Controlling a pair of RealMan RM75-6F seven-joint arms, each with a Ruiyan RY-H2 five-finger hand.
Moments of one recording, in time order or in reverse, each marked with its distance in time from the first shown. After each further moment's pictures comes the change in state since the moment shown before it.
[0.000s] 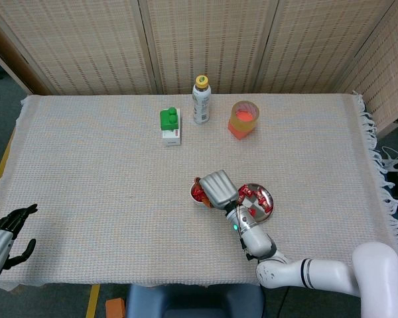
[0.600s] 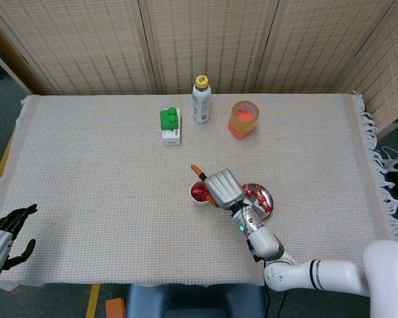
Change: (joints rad) left arm 0.002 -0.003 -0.001 0.003 0.001 0.003 0.005; right arm -0.025 0.100 -0.041 -0.109 -0.029 0.065 -0.021
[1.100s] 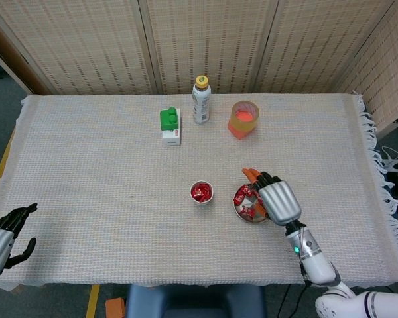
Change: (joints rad) left arm 0.002 -0.018 -0.014 0.001 -0.013 0.007 0.035; right arm -0.337 0.211 -0.223 -0.090 -0.341 0.336 0.205
